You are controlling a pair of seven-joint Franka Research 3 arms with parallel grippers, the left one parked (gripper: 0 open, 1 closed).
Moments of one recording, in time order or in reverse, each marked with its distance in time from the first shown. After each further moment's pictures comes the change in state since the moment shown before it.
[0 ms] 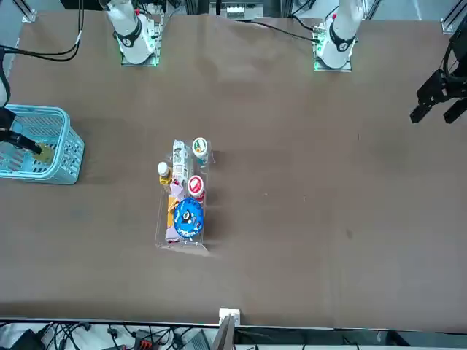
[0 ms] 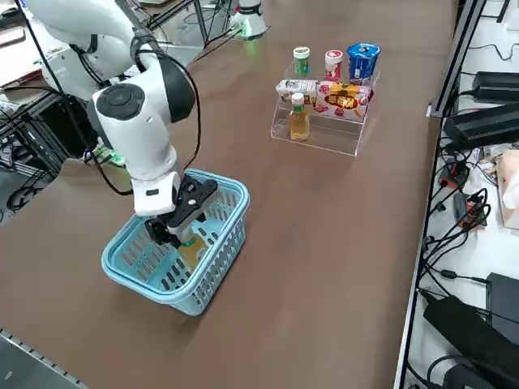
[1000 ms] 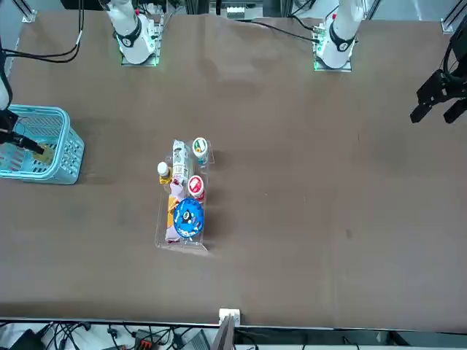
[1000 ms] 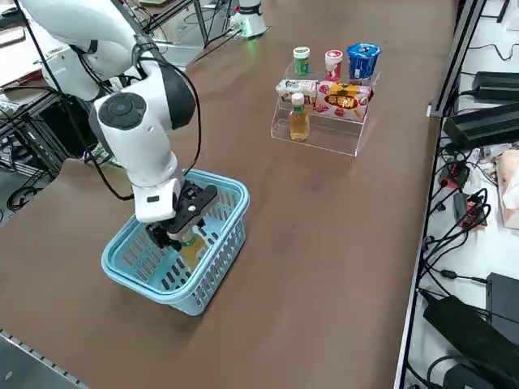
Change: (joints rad) arm -0.004 0.021 0.000 0.000 0.001 0.011 0.000
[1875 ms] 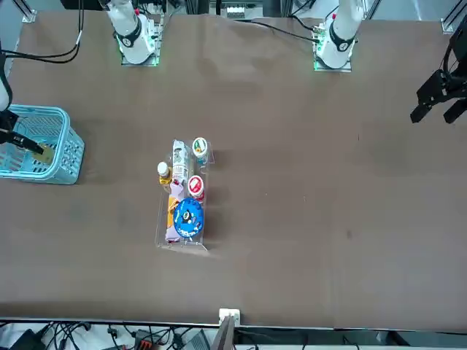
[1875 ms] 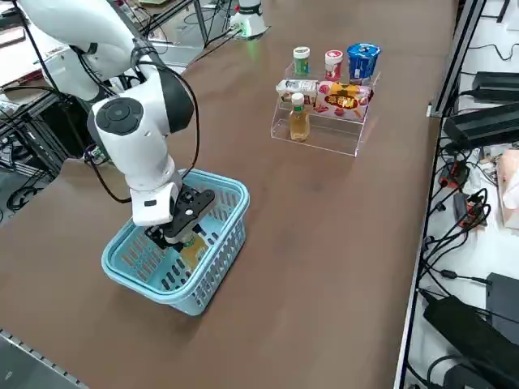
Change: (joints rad) arm -0.011 0.007 0.000 0.000 0.000 0.002 0.000
